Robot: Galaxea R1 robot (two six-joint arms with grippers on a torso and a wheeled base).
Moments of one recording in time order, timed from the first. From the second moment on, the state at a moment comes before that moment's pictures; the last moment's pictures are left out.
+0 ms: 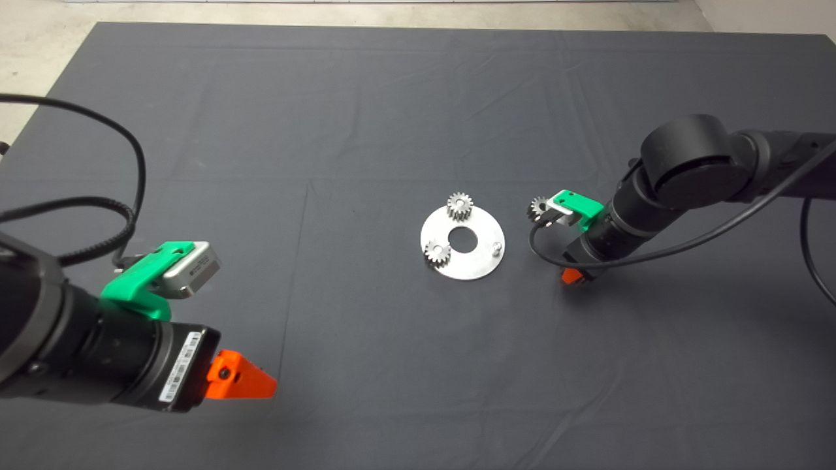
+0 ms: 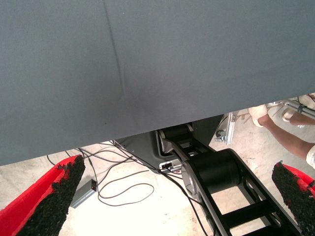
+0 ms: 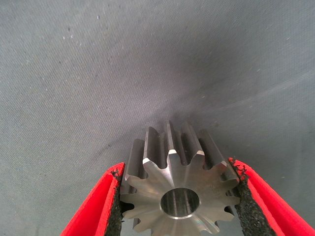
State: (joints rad) left arm -0.69 2.01 -0.36 -0.02 1.27 -1.51; right arm 0.31 2.39 -0.99 -0.31 -1.53 0.86
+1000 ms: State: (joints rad) left arm -0.69 2.01 -0.36 -0.02 1.28 -1.51; right arm 0.27 2.39 -0.99 -0.34 -1.53 0.86
